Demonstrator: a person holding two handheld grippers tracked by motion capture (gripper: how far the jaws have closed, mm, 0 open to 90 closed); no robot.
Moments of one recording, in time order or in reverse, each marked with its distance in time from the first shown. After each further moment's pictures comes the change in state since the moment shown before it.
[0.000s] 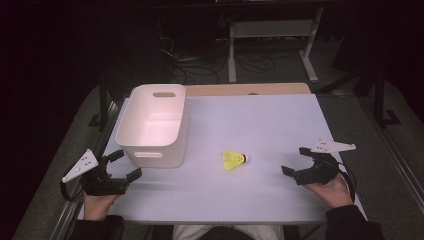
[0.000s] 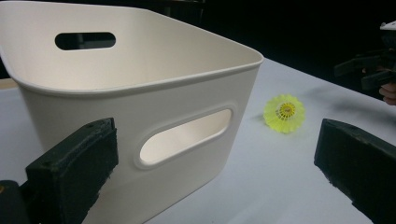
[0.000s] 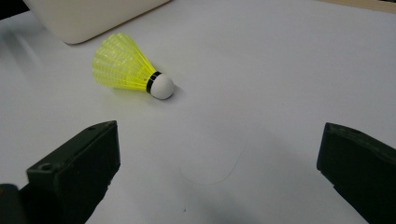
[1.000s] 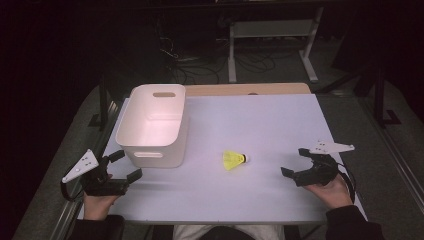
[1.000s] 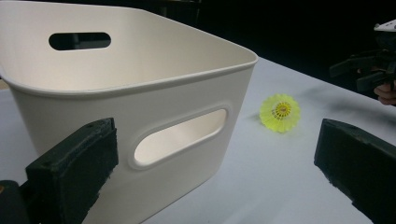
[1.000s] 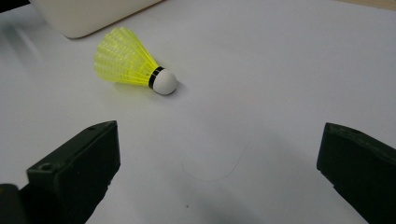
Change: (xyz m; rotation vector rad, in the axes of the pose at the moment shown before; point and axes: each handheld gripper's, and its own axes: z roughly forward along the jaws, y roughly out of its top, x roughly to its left) left arm -0.001 0.000 0.000 -0.003 -0.015 -0.001; right arm 0.002 -0.001 0.001 0.014 0.001 -0.014
